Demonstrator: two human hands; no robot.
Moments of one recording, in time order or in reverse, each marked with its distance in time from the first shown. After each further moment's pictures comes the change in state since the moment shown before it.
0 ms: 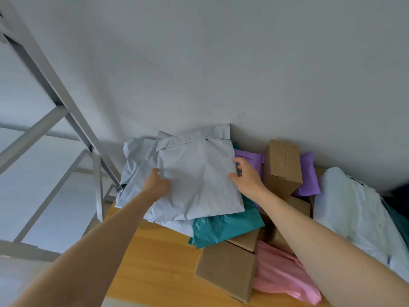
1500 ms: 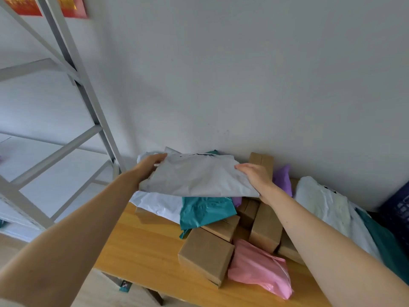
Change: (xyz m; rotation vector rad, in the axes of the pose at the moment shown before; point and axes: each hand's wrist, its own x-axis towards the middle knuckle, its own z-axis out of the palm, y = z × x) left_hand -0.146 0.077 -0.053 -0.693 -0.061 -0.023; right_hand -0.091 -0.011 -0.092 0.470 0.012 0.027
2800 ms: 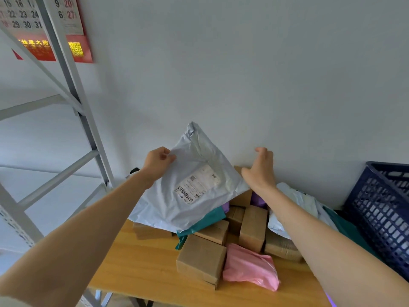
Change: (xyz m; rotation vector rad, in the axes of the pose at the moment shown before) left_hand -0.075 0.037 0.026 0.365 0.133 0.621; right_hand -0.096 -0.056 -0.028 -0.541 0.517 -0.392
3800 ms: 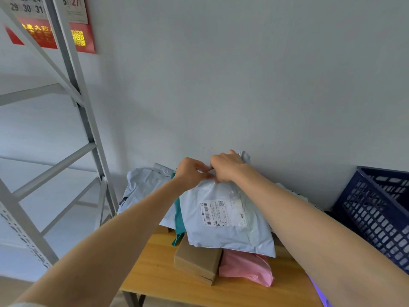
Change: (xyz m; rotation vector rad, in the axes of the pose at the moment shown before) left_hand -0.042 0.016 0.056 0.088 -0.225 0.113; right_hand -0.004 -0.087 0.028 -0.901 -0.536 -0.484
